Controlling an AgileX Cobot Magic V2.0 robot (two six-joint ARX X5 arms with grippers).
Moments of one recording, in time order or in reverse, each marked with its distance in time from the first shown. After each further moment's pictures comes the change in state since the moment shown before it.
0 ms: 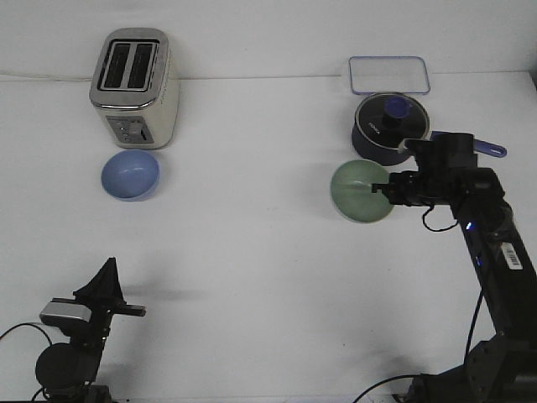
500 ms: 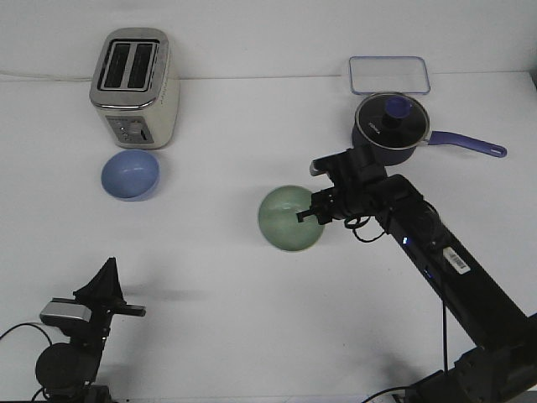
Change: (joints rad) left arm 0.000 0.000 0.000 0.000 0.000 0.000; right arm 0.410 0.036 0.000 0.047 0.101 0.066
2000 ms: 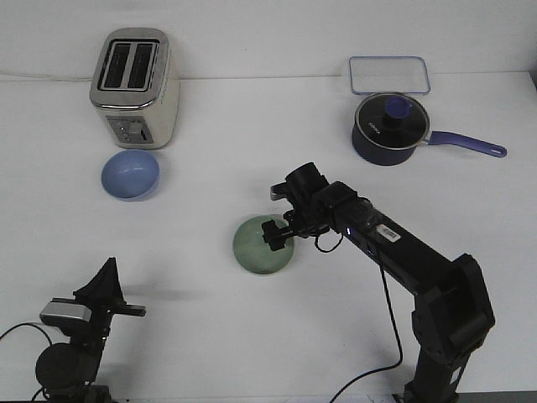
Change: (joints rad) left arm 0.000 0.000 0.000 0.000 0.000 0.000; right arm 0.141 0.250 0.000 0.048 -0.008 0.064
